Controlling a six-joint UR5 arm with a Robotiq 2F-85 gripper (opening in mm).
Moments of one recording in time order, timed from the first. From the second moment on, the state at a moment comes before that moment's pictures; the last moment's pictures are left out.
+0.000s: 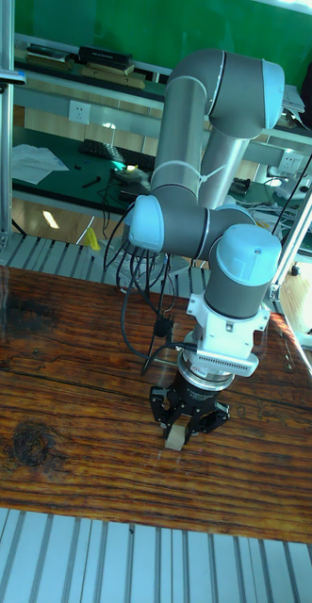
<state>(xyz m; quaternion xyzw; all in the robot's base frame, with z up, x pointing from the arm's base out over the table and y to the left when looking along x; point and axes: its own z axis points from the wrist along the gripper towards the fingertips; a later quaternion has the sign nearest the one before) 0.607 0.108 0.008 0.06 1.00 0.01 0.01</state>
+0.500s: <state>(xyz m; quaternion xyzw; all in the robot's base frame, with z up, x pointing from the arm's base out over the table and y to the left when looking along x) 0.607 0.121 0.012 0.07 1.00 0.01 0.00</state>
